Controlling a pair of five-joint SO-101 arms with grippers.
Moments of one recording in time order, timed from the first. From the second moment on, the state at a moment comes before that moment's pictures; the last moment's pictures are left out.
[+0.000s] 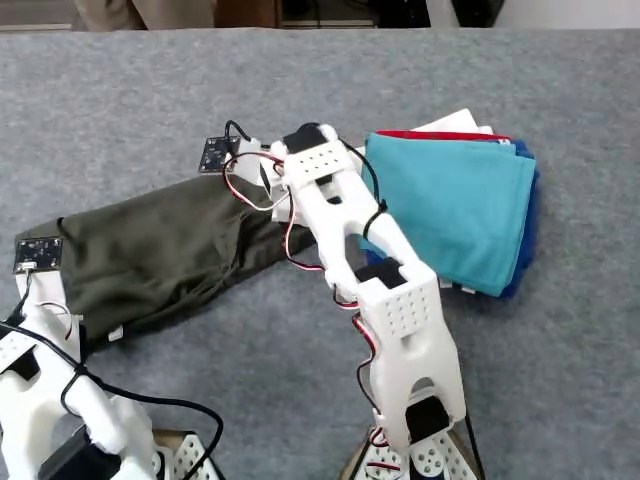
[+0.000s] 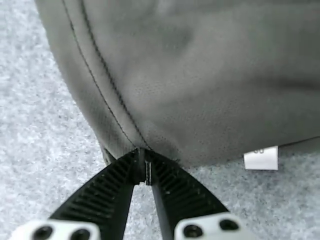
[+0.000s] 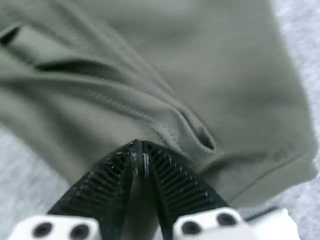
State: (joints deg) left arm -49.1 -30.2 68.0 45.0 -46.7; right arm -27.6 41.5 -26.2 74.3 48.8
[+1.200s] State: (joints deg) left arm -48.6 45.5 -26.3 91.0 -35.7; right arm -27.6 27.6 -48.9 101.1 48.7
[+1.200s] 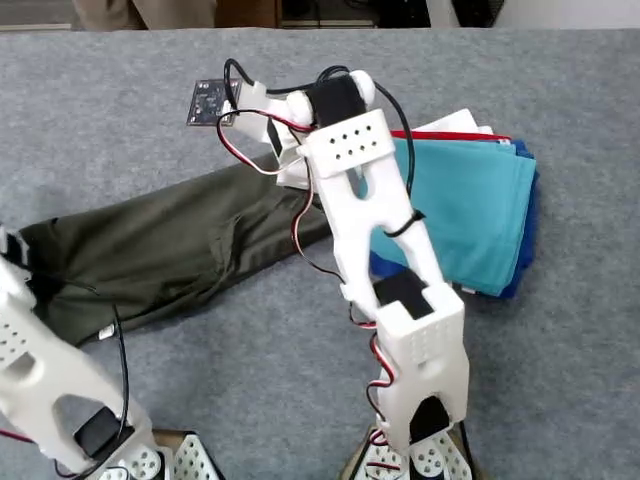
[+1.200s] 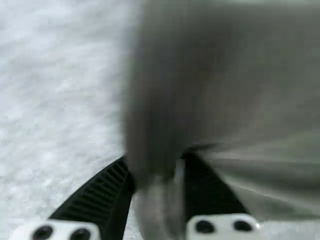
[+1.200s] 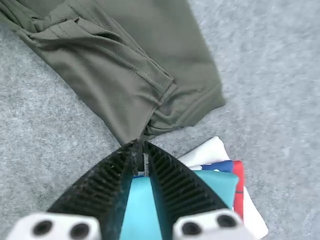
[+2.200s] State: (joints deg) left arm -60.3 46.1 -63.7 100.1 -40.3; right arm -18.5 23.9 -48.7 101.1 41.5
